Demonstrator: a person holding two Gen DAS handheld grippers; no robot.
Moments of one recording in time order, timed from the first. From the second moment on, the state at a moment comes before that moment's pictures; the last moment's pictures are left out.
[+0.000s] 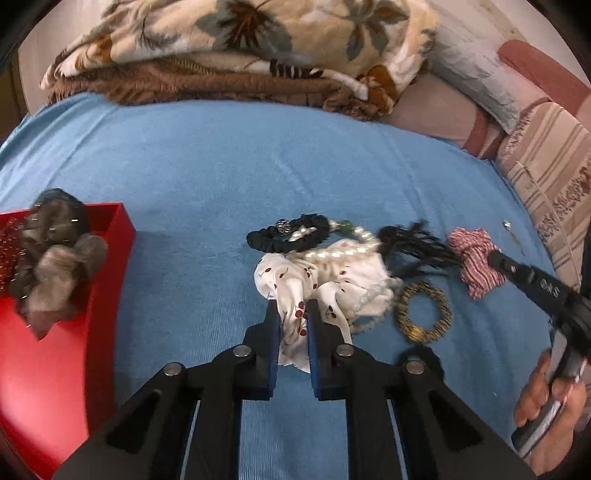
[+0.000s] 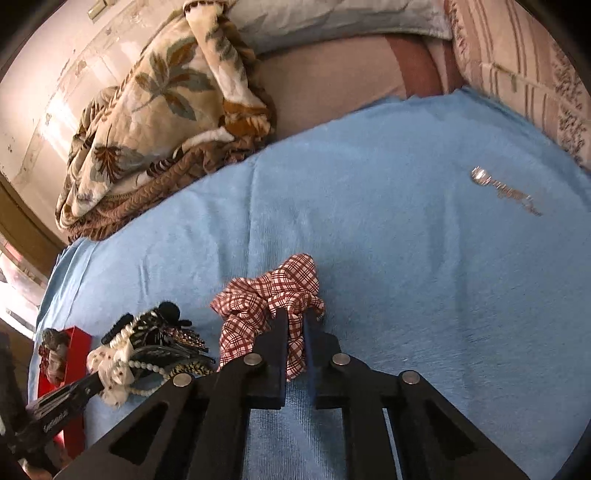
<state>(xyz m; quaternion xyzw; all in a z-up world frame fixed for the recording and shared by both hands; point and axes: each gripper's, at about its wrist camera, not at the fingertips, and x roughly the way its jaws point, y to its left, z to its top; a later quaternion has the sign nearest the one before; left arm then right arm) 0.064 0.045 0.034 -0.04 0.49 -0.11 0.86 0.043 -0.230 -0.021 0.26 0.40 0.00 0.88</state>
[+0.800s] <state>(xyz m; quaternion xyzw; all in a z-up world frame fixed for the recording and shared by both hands) -0.071 0.182 0.112 -0.04 0.40 -0.08 0.91 -0.064 -0.151 0.033 0.20 0.35 0.01 0.91</state>
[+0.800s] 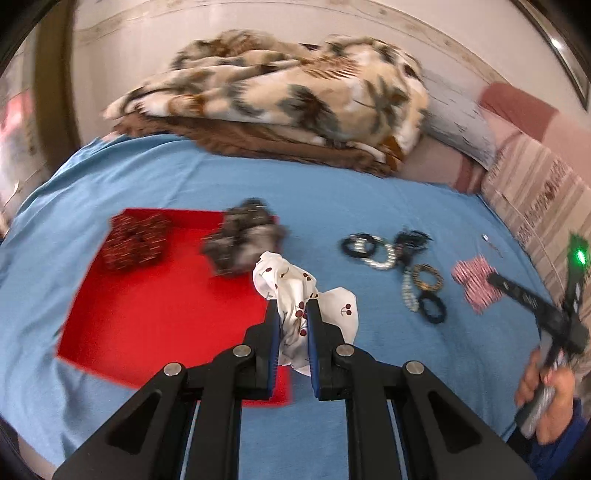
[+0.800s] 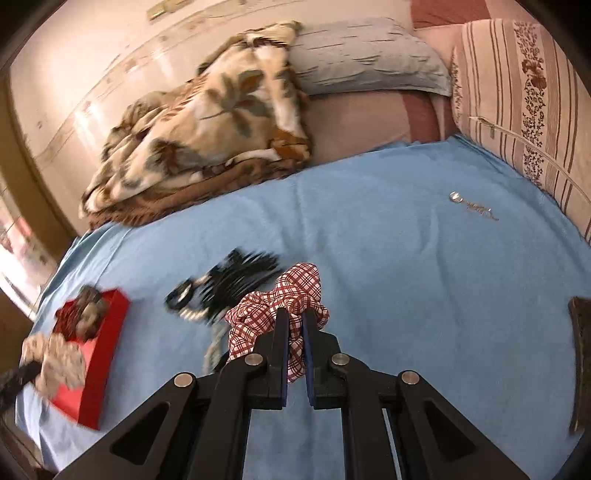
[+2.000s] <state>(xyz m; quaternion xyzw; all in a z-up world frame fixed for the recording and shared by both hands) -0.042 0.359 0.053 -0.07 0.43 0.08 0.90 -0.044 0.167 0.050 0.07 0.44 0.23 0.86</state>
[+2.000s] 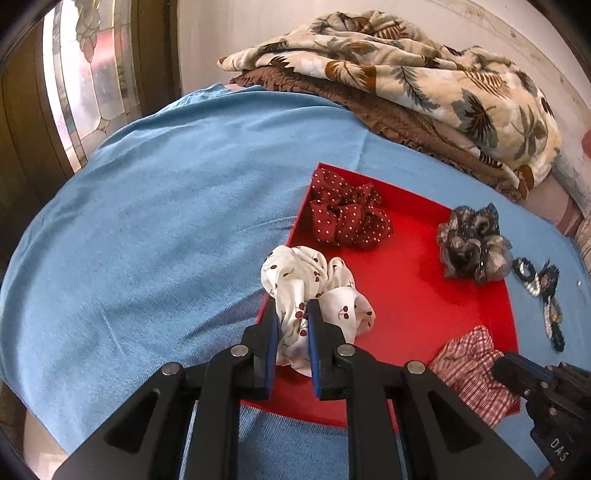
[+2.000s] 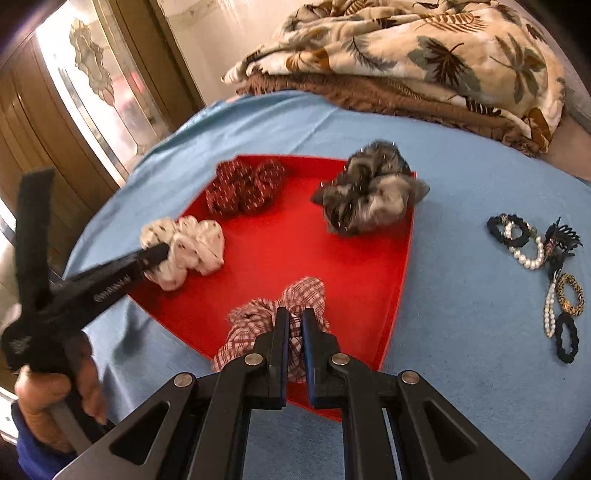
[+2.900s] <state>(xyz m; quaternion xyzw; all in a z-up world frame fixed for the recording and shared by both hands) -0.067 0.371 0.060 -0.13 0.38 0.09 0.91 -0.092 0.061 0.077 0.07 0.38 0.16 0.91</state>
